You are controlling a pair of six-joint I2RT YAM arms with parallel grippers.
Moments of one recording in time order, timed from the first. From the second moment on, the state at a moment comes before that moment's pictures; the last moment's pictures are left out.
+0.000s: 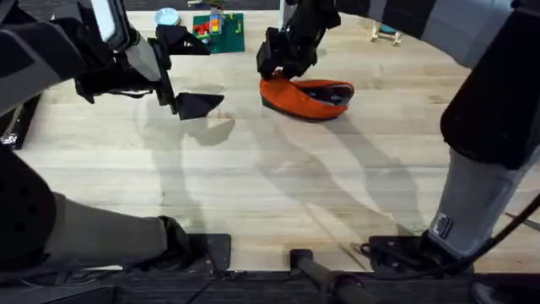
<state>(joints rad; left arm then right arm) 0.34 1.60 1.03 -0.71 1.11 1.57 0.55 2.14 1.88 -0.98 -0.19 0.49</state>
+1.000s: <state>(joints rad) 0.34 1.60 1.03 -0.71 1.11 1.57 0.54 2.14 1.91 -0.98 -0.20 0.52</state>
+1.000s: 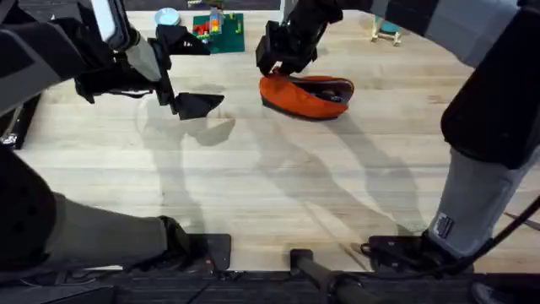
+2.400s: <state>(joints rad) 0.34 1.60 1.03 -0.71 1.11 1.57 0.54 2.14 2.01 -1.08 -0.21 0.44</state>
